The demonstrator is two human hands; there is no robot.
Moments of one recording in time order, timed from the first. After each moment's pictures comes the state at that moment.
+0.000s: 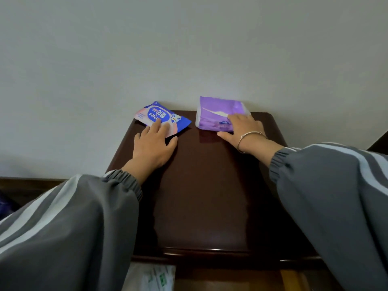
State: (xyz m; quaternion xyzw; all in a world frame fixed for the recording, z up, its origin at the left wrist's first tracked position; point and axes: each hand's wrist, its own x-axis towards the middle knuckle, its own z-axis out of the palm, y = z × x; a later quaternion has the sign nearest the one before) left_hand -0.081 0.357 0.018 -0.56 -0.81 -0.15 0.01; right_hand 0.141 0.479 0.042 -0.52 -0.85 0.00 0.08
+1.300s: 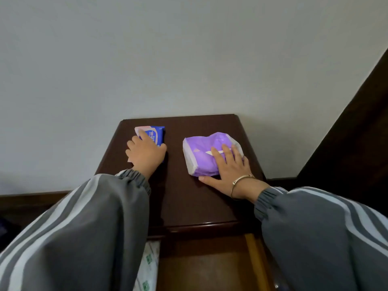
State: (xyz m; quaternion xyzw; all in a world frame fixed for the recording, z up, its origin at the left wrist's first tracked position) left_hand -0.013 0.349 0.044 -0.39 -0.90 -0.18 -0.03; right_hand 0.221 0.360 0.014 -0.52 -0.85 0.09 0.02
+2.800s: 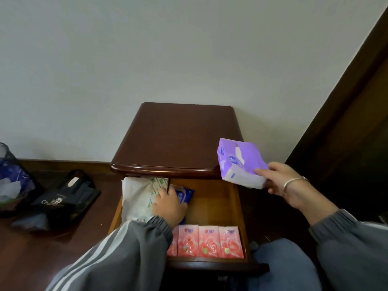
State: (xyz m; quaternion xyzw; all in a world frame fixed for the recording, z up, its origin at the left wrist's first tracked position) left_hand 0.118 0.099 -0.011 -0.45 -0.87 -0.07 -0.17; right_hand 0.362 0.205 0.097 -0.61 -0.53 0.52 0.26
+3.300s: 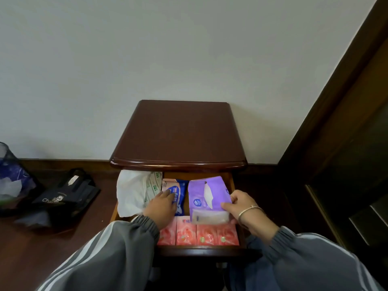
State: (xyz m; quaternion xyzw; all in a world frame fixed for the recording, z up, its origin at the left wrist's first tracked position) left_hand 0.096 0.073 -0.021 -0.60 -0.77 -0.04 -0.20; right_hand 0.321 0.127 0.030 -0.62 -0.63 0.44 0.16
